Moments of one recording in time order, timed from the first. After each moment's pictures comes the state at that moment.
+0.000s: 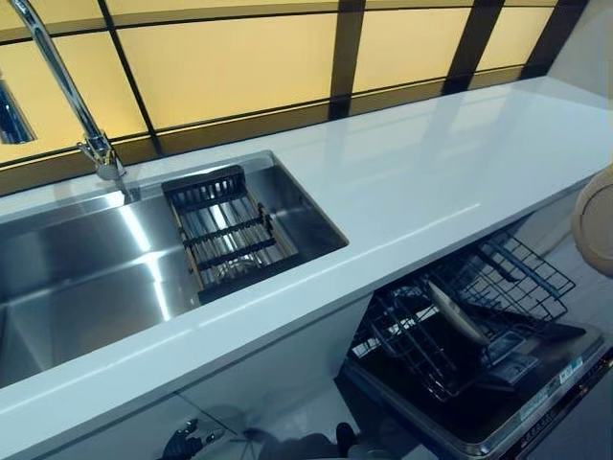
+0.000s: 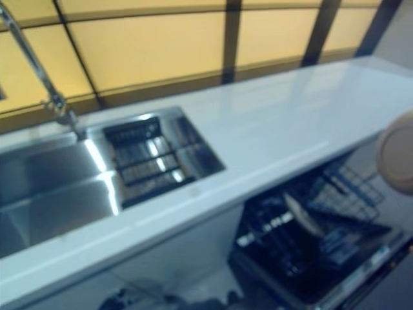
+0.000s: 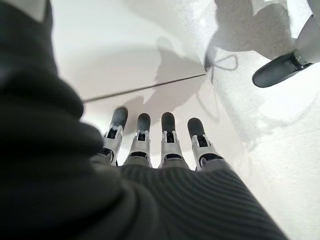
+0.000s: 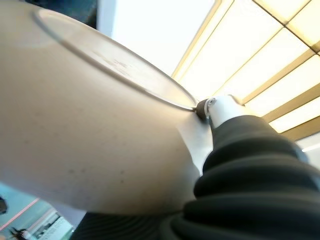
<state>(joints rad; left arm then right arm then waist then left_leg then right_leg) 0.09 0.32 -0.19 1.16 -0.25 -0.26 0.02 -0.12 -1.27 -0.28 0.48 0.44 0.08 0.14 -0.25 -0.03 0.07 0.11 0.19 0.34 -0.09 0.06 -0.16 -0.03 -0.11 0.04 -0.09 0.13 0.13</state>
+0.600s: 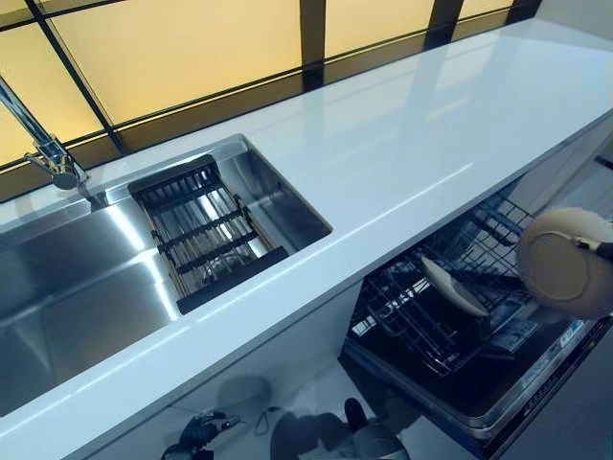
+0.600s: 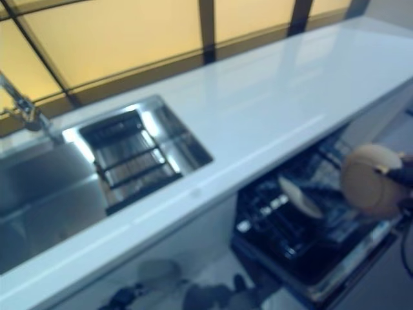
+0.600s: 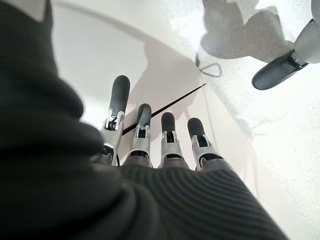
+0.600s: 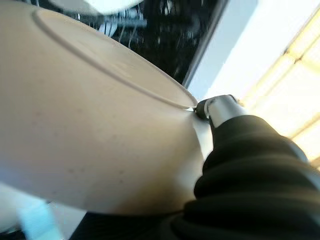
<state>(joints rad) 0.04 0.27 -0.20 1.16 -0.25 -0.25 0.00 -0.08 -1.11 -0.17 0.31 0.23 0.10 0.24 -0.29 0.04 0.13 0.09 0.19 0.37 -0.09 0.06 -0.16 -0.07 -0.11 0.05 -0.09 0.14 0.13</state>
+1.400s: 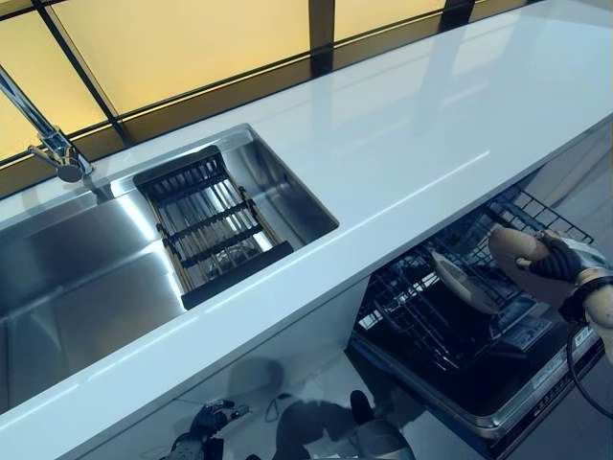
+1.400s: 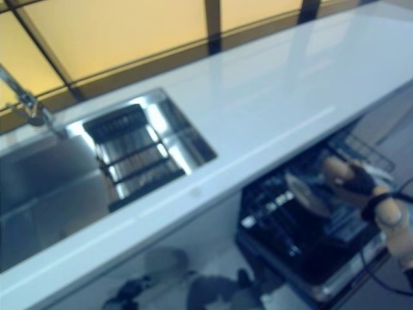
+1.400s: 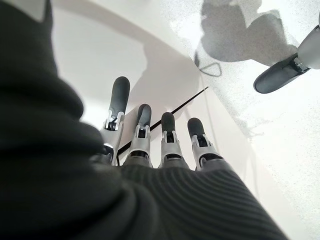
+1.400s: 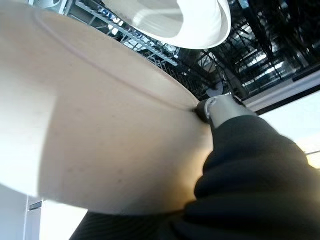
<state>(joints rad) 0.01 0.24 -0.20 1.15 -0.23 -0.25 0.01 -0.08 -1.06 0.01 0.19 -0.33 0.07 0.07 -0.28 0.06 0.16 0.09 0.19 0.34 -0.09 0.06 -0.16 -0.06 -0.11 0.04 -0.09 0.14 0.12</state>
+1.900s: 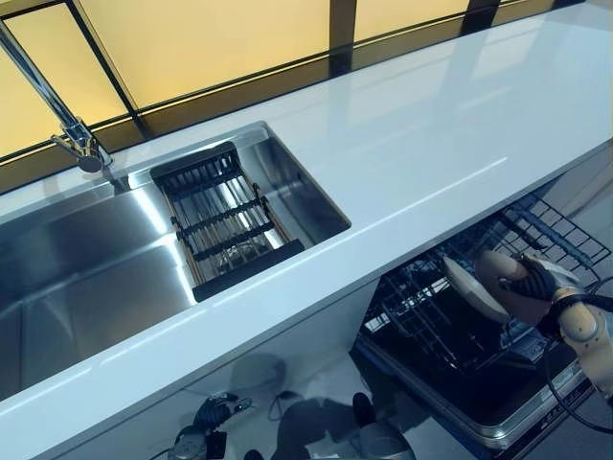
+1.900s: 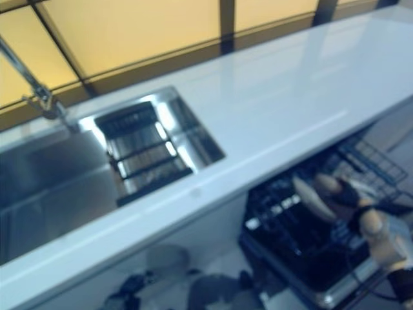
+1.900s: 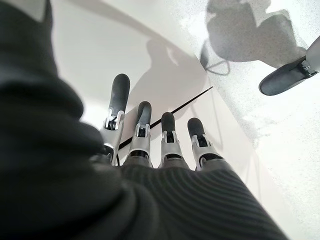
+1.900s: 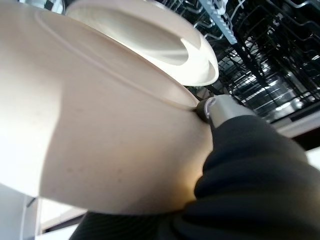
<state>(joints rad) 0.00 0.24 -0.20 1.11 -0.22 -0.24 0.01 -0.10 -0.95 0.09 0.32 -0.33 0.07 0.04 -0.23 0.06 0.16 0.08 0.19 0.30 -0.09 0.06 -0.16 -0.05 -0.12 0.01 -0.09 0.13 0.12</state>
